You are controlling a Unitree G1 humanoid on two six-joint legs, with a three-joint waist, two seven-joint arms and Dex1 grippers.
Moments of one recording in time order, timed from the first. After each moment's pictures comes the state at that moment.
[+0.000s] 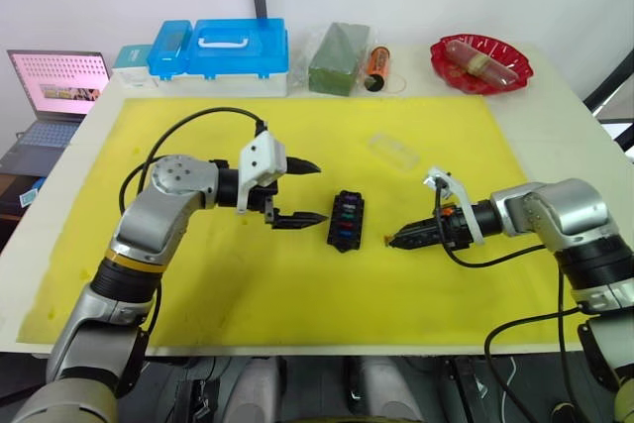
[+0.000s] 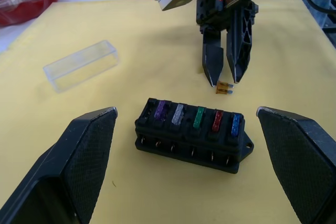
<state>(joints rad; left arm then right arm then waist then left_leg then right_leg) -0.62 0.56 -0.18 -0.08 -0.34 0.39 -1.16 -0.67 -0.85 0.27 0.14 0.56 1.19 1.22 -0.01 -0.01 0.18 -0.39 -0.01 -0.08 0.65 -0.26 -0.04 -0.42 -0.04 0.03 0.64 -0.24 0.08</state>
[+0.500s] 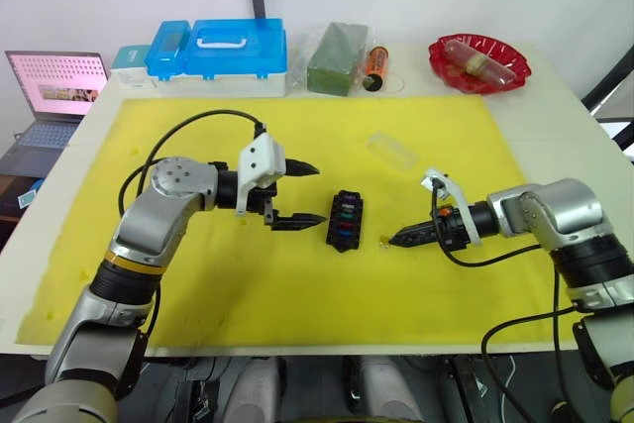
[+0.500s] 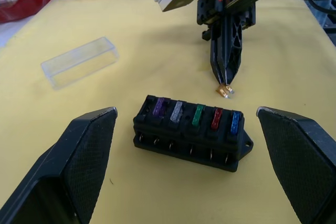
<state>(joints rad) -0.61 0.57 -0.18 -0.08 -0.34 0.39 -1.16 -0.68 -0.83 0.27 0.17 0.56 1.21 1.21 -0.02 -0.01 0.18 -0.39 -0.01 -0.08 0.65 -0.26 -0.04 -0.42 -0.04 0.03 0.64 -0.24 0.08</state>
